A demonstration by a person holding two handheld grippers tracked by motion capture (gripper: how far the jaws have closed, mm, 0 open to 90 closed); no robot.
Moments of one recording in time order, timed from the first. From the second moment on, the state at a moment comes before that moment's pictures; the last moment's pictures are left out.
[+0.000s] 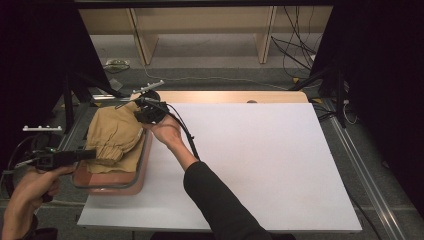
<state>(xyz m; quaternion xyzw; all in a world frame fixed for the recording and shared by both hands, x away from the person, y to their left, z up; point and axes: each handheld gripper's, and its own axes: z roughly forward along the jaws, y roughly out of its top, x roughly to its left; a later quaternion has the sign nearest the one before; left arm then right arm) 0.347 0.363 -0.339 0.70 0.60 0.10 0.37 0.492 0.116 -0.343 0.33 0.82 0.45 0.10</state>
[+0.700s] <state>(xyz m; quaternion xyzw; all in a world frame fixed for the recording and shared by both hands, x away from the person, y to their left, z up) 0.346 0.371 -0.343 0.70 0.61 0.11 0.35 0.490 0.127 -0.349 0.33 0.83 0.45 0.10</state>
